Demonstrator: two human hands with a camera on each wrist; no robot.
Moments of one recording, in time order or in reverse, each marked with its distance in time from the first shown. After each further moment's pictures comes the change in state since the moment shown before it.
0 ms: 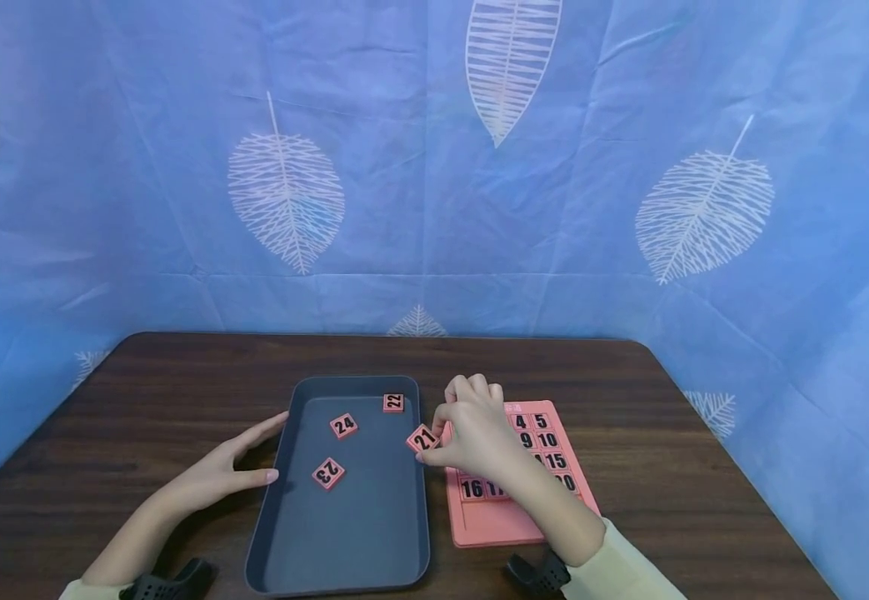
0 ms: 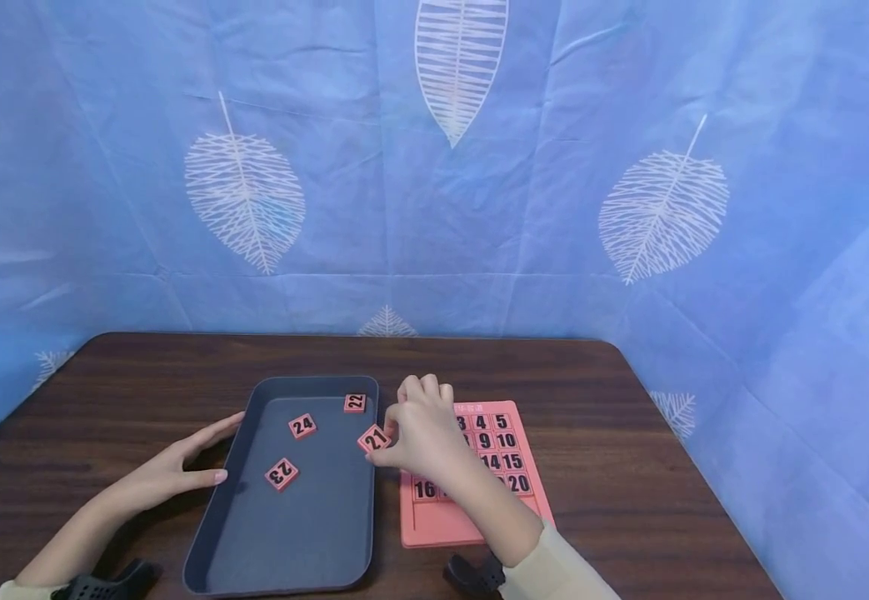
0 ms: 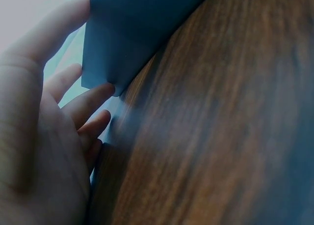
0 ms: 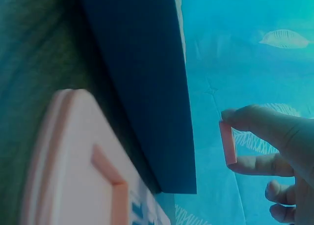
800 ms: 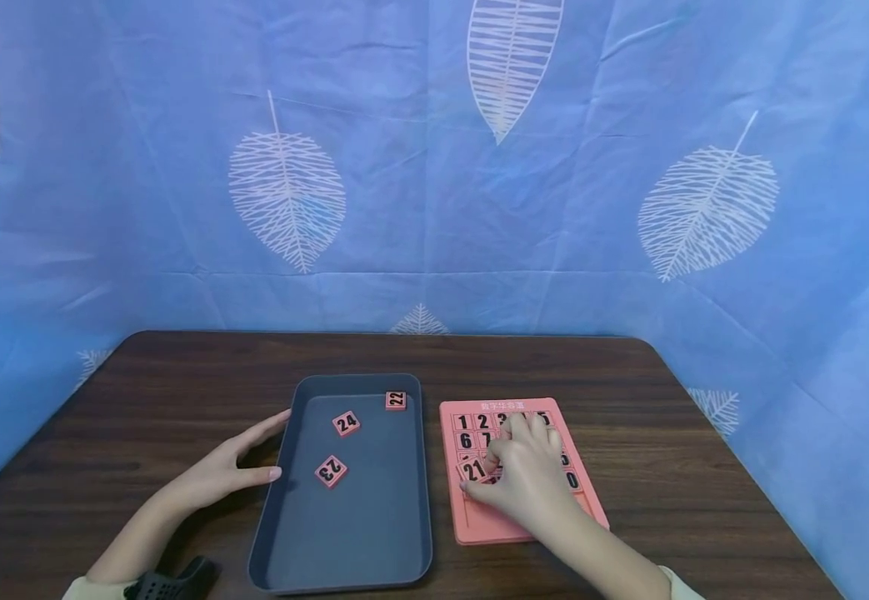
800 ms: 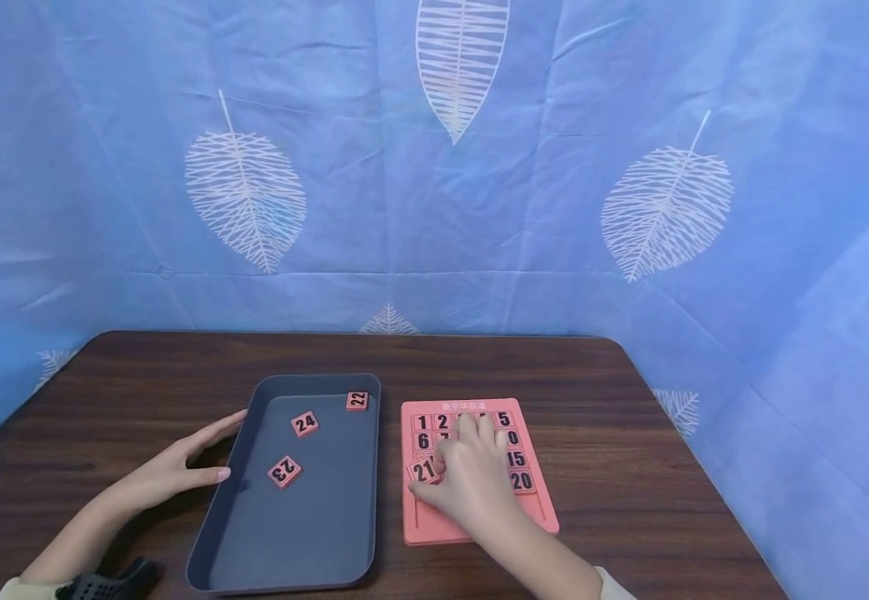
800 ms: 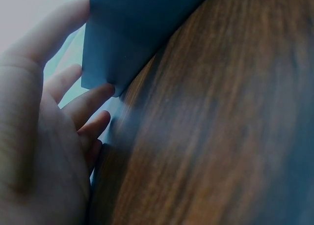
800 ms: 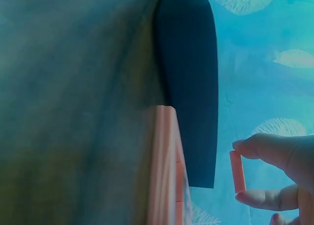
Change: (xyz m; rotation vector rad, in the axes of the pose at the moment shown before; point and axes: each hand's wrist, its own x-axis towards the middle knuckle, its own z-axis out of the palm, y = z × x) left_hand 0.001 -0.004 -0.001 0.015 0.004 0.010; right_hand -0.064 0.006 -0.005 -0.043 0.090 0.222
